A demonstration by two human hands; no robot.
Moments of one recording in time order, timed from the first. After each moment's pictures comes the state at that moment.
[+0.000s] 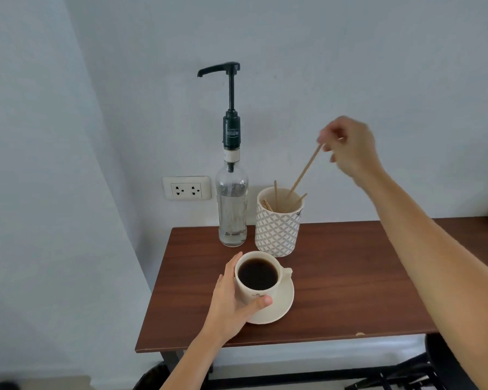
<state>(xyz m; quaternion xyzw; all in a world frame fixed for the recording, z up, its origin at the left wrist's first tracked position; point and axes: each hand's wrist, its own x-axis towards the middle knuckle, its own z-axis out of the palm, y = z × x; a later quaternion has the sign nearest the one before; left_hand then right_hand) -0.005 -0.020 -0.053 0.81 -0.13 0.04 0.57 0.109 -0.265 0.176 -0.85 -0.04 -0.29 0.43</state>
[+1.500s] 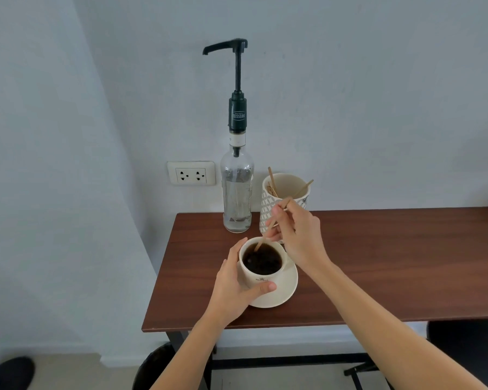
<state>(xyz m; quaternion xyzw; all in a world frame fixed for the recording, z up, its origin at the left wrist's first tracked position) -0.008 -0.018 -0.046 0.82 -0.11 0.02 0.56 0.020 -0.173 0.045 -0.83 -0.09 -0.18 0.53</state>
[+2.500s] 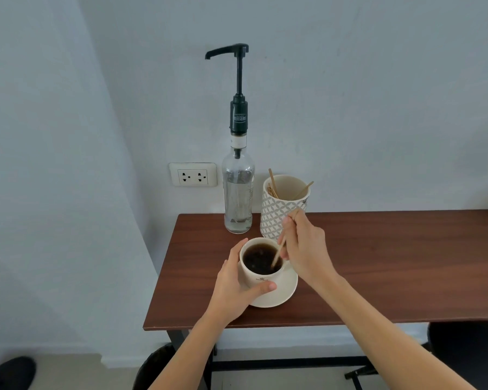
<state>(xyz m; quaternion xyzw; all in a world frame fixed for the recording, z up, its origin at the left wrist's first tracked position) -0.008 -0.019 -0.047 0.82 -0.11 0.03 0.56 0.007 -0.181 0.031 -0.87 -0.07 -0.19 0.45</state>
